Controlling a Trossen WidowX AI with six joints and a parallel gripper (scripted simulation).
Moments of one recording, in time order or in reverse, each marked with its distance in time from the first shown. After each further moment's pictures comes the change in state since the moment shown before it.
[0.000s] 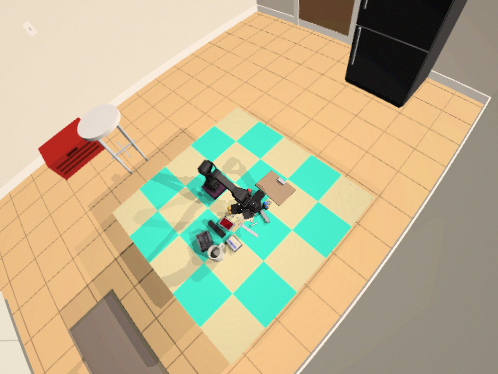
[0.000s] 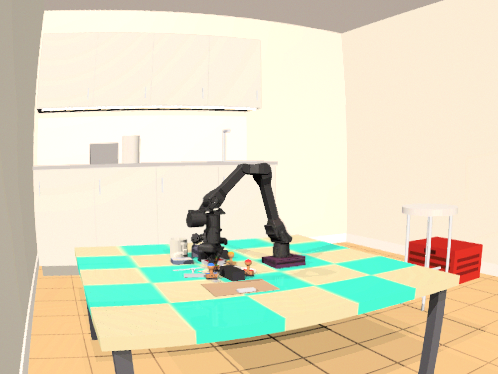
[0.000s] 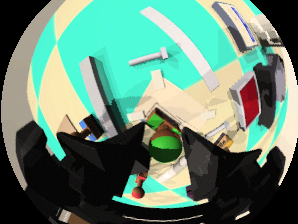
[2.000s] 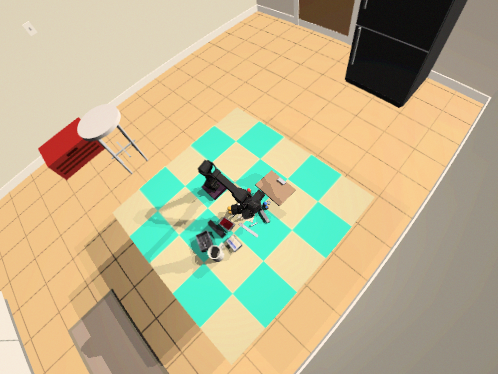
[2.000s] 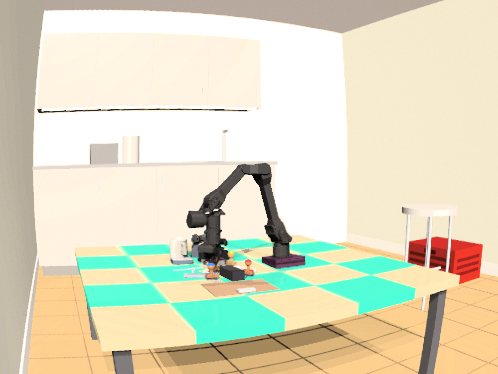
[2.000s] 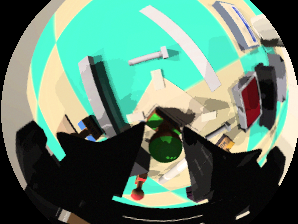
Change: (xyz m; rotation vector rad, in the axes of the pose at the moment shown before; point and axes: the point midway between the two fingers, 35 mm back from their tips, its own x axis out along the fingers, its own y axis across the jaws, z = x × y) arm 0.004 0.000 0.000 -0.002 0.000 0.000
